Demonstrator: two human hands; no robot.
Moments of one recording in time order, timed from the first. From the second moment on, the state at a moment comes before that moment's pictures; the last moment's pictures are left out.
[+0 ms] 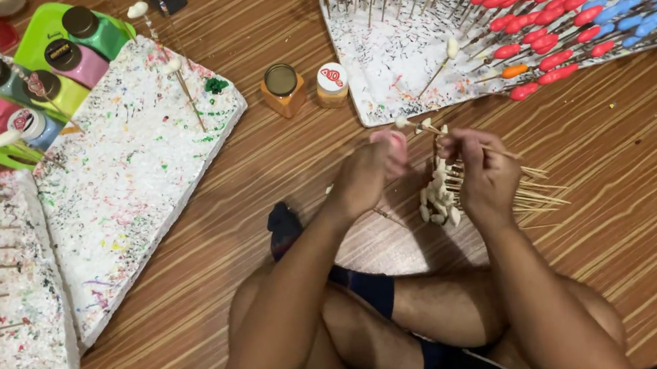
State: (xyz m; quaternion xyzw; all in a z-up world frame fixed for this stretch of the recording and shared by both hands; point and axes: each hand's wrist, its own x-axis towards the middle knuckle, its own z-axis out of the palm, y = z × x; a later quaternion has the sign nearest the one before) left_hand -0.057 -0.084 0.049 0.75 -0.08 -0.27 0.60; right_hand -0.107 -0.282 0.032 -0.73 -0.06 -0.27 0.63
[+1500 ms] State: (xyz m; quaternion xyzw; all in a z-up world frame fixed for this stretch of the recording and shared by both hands) left_hand -0.005 -0.064 0.002 0.89 -0.22 -0.21 0.34; right_hand -0.074 -0.268 -0.017 -0.92 -0.08 -0.22 0.32
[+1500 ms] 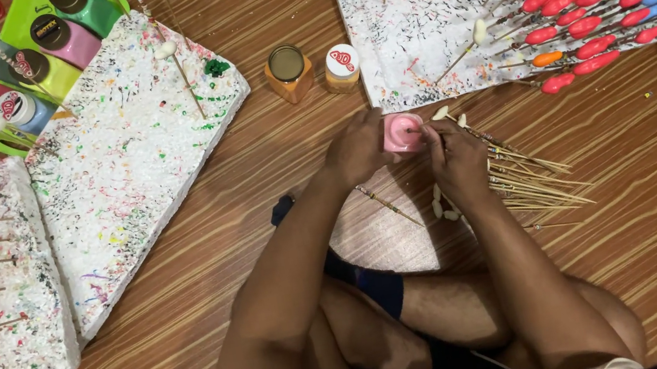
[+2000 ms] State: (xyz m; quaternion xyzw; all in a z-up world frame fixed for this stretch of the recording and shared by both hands) left_hand -0.059 -0.089 -0.022 0.61 0.06 -0.34 0.71; right_hand -0.086 -0.280 -0.039 -0.88 -0.08 -0.31 0.37
